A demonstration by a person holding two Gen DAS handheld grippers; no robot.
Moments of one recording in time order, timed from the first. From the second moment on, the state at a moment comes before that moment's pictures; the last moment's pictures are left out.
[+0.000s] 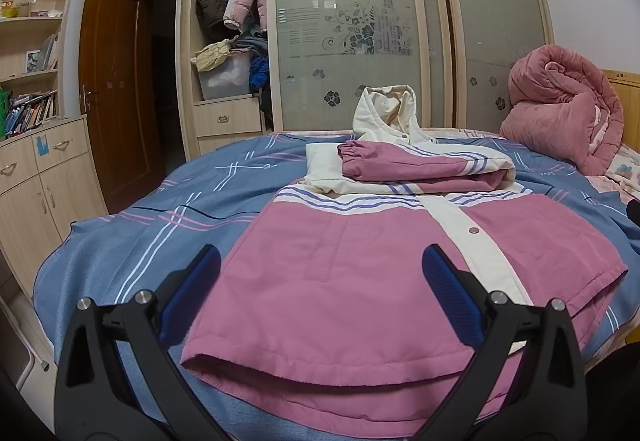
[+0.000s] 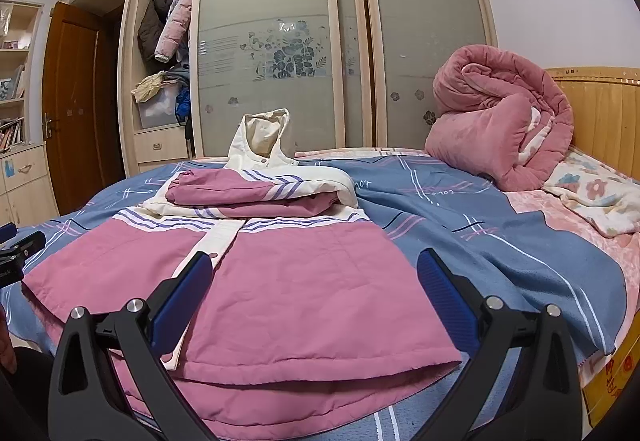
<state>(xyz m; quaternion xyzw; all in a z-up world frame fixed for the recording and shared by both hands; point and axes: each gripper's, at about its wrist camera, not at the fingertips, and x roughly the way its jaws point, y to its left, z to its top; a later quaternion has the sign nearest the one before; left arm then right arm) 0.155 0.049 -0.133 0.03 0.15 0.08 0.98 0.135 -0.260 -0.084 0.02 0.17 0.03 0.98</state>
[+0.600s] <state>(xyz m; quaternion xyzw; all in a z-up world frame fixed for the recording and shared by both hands) 0.144 0.051 -0.125 0.05 0.15 0.08 0.98 0.132 -0.267 -0.078 0.02 0.18 0.02 0.98</state>
